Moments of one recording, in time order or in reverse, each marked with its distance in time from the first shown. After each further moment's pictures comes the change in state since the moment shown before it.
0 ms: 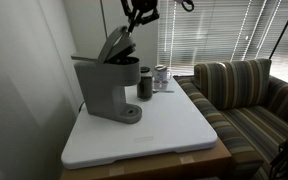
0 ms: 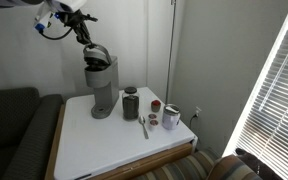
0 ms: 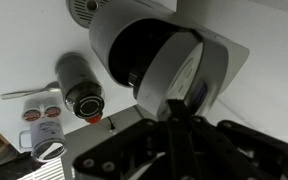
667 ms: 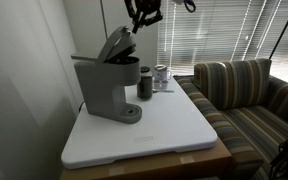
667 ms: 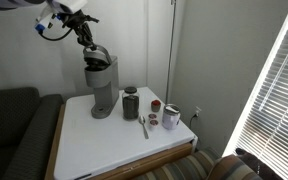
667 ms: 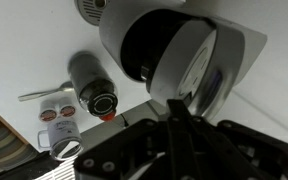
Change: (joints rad) arm 0.063 0.000 -0.083 -0.006 -0.036 -0.019 0.098
